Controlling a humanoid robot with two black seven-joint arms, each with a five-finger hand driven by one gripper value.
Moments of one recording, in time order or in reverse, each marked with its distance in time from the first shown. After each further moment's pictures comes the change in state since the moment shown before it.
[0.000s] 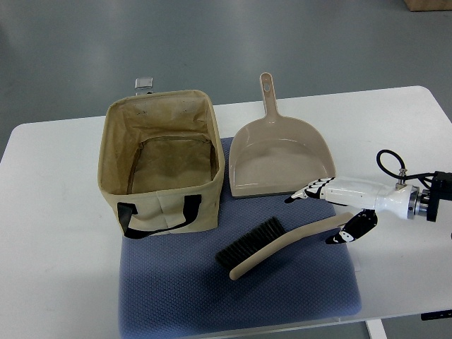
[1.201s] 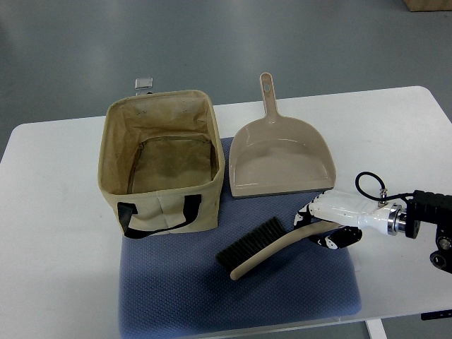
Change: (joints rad) left arm 0.000 0.000 0.000 0.000 0.000 0.000 0.000; right arm -0.015 0.095 -0.073 -0.050 -0.140 -0.101 -0.152
